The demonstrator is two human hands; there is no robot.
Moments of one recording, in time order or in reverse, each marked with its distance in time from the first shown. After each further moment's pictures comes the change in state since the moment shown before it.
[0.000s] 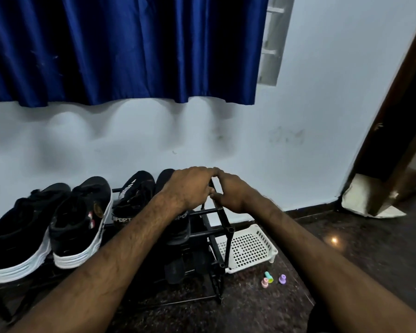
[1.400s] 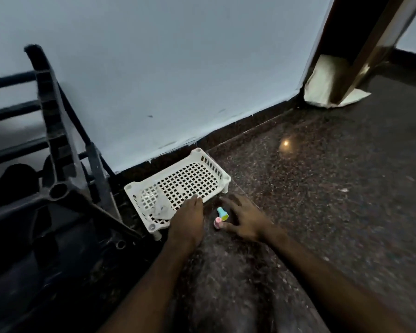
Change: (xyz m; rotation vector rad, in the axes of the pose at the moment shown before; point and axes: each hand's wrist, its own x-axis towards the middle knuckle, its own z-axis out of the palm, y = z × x) left_hand 0.054 0.119 0.464 -0.193 -0.471 -0.045; right_hand -0.114 0.403 0.273 -0.019 -0.227 0.392
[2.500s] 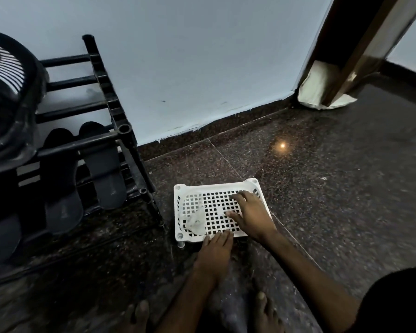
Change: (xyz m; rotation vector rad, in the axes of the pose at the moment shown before) left_hand -0.141 0.063 0.075 0.002 -0.174 0.247; right_hand -0.098 -0.027 0.009 -0.024 0.304 -0.062
